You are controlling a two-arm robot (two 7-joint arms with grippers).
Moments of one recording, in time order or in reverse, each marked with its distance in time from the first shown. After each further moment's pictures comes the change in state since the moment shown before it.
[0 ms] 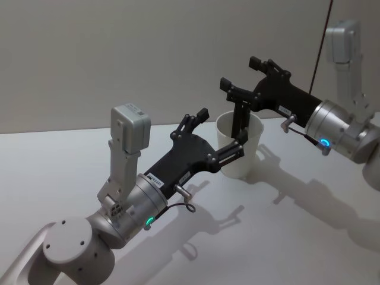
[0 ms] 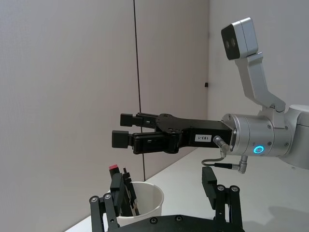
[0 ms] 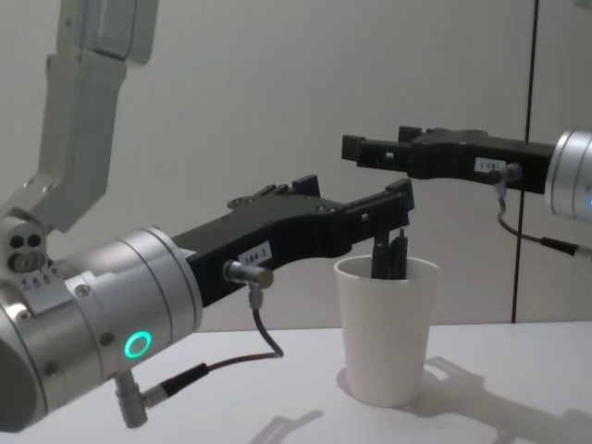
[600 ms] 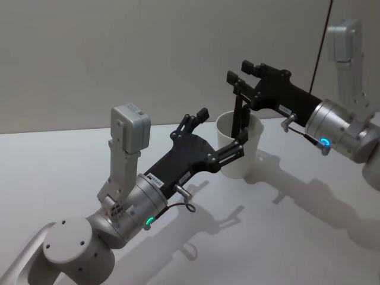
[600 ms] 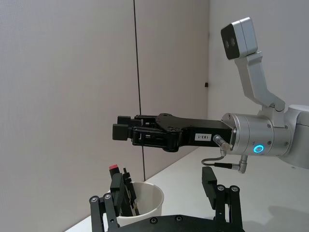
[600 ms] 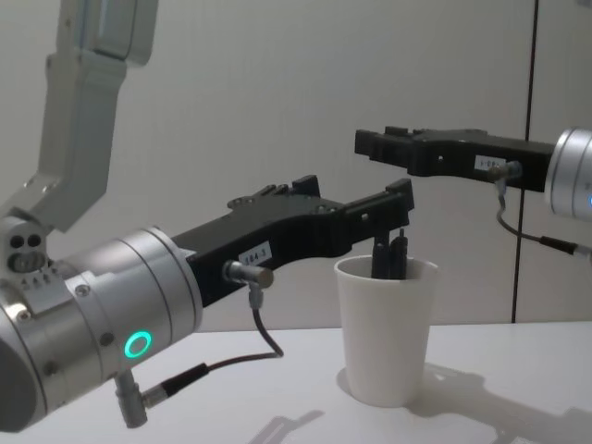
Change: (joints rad) left arm 0.000 0.000 0.000 0.000 0.000 0.000 0.000; right arm 0.001 -0.002 0.002 0.001 0.014 0.006 0.002
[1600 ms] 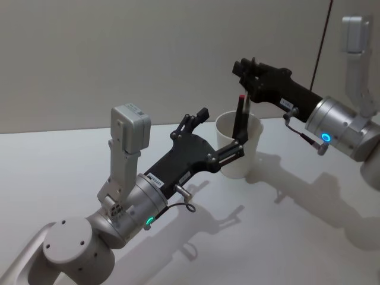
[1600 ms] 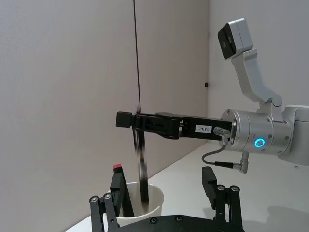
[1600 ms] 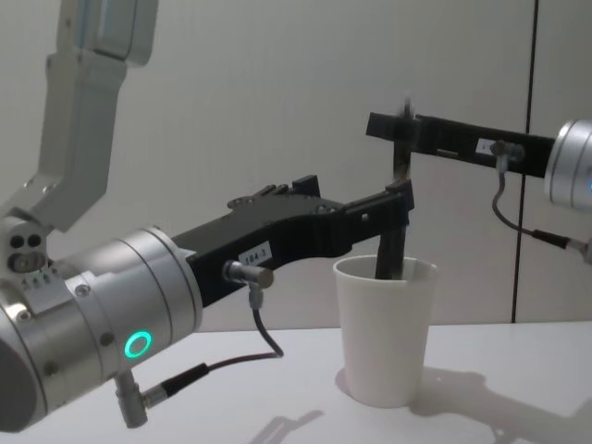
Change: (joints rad) left arm 0.000 0.000 0.000 0.000 0.000 0.000 0.000; right arm -0.001 -0.015 0.017 -0.001 0.142 0.064 -0.002
